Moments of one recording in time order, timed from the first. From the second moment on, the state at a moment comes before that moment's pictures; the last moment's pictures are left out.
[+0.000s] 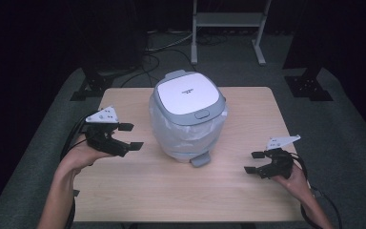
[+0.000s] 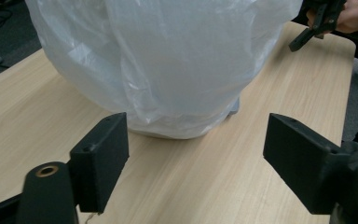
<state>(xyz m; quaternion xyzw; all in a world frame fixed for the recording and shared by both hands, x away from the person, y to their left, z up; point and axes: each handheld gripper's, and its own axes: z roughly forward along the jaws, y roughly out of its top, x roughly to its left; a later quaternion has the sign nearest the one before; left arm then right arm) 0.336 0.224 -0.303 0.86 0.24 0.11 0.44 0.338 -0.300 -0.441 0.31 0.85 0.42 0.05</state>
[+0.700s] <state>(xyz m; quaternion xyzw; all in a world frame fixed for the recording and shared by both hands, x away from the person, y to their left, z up) 0.328 0.229 -0.349 0.85 0.25 0.12 0.44 0.337 -0.299 -0.441 0.32 0.85 0.42 0.05</state>
